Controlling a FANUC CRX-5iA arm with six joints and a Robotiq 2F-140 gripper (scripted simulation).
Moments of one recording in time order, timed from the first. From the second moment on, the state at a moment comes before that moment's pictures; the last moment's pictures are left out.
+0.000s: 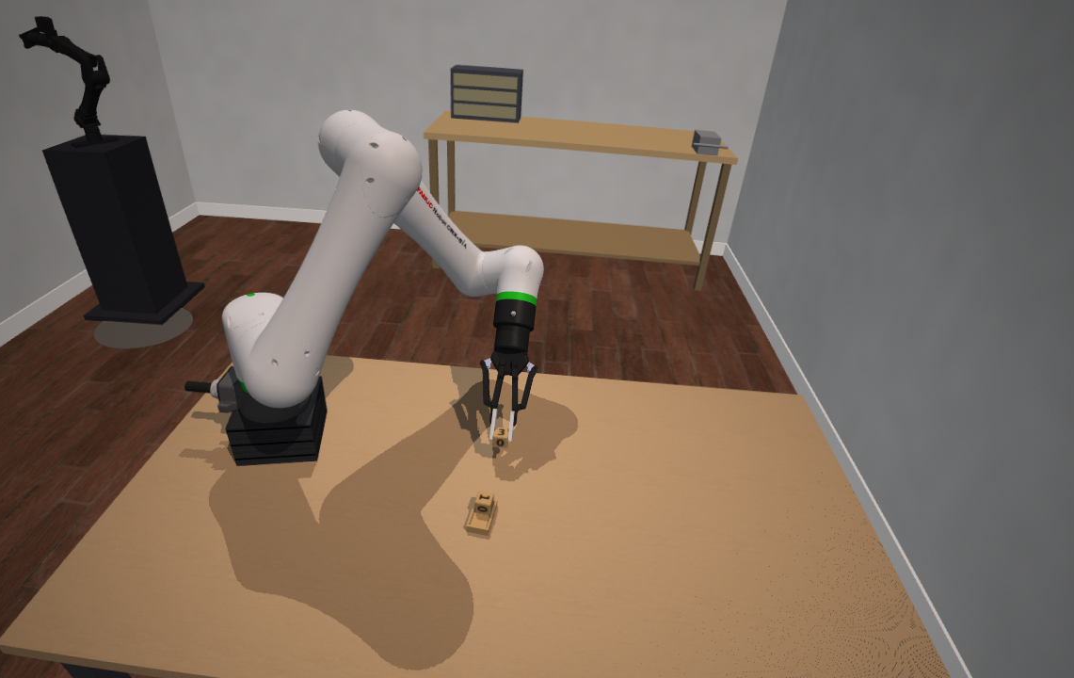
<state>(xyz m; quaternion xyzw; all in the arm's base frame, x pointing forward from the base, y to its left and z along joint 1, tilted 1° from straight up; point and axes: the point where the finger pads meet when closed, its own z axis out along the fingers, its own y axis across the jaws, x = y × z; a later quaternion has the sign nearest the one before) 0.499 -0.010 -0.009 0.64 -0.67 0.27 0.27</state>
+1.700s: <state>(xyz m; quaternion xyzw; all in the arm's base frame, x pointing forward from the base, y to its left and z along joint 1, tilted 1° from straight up) 0.498 -0.021 0.010 0.68 -0.72 0.09 0.09</state>
